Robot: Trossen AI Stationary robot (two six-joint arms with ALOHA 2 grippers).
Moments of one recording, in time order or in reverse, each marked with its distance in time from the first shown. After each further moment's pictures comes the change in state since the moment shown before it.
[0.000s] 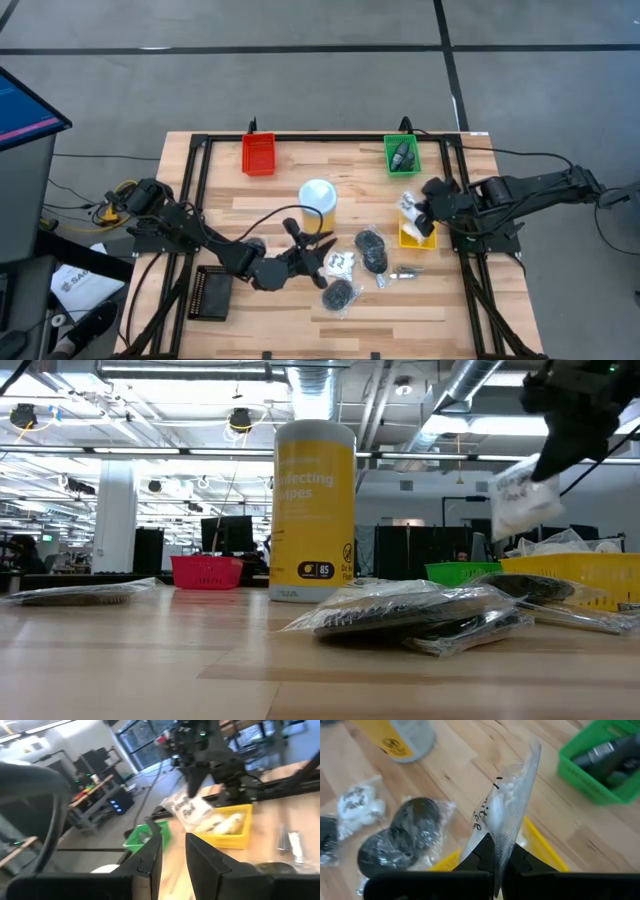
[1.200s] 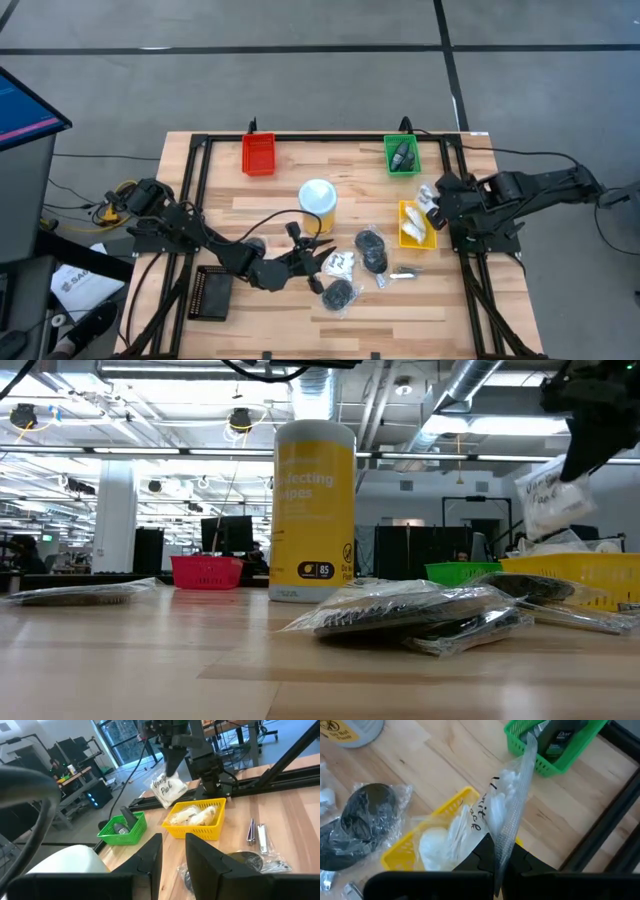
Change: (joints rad) left arm 0.000 0.000 -0.068 -0.001 0.093 -0.156; right arm 0.013 -0.018 0.072 -0.283 0.048 0.123
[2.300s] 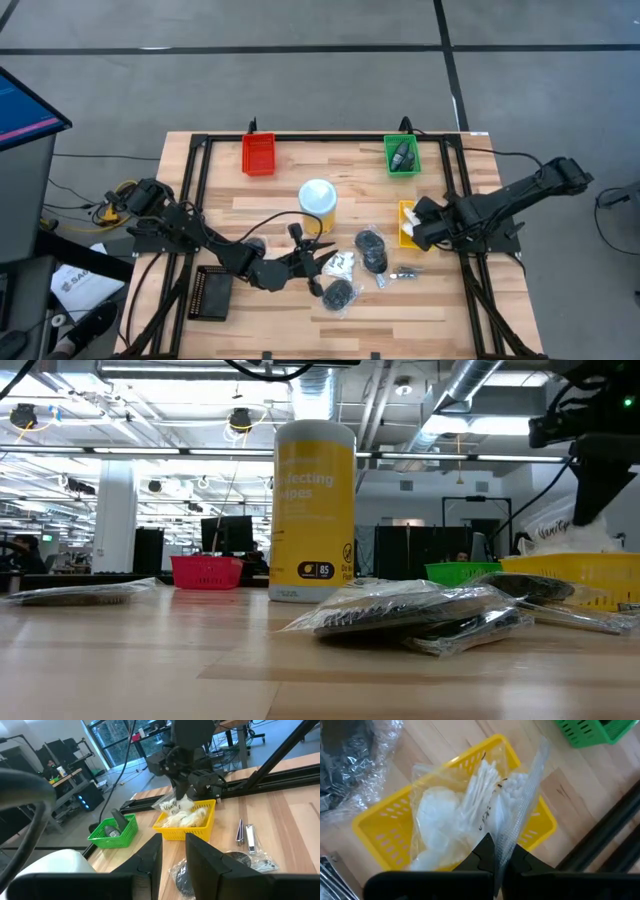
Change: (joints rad) left arm 0.000 0.000 0.001 0.000 0.048 -0.004; right arm 0.145 0.321 -0.084 0.106 -0.056 0.059
